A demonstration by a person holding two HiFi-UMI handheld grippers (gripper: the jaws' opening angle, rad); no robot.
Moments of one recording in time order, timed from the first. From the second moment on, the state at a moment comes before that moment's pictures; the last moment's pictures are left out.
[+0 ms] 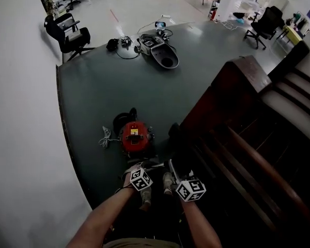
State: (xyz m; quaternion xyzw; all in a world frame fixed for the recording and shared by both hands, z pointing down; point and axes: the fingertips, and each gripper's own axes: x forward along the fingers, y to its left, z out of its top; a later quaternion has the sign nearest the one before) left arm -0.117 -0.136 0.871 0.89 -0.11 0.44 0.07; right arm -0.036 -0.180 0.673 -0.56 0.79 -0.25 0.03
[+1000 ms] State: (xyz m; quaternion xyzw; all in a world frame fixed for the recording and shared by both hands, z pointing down) left arm -0.109 -0.116 0.879 0.87 -0.11 0.48 0.06; right arm -0.053 -0.167 0.675 -0.55 0.81 -0.21 -0.06
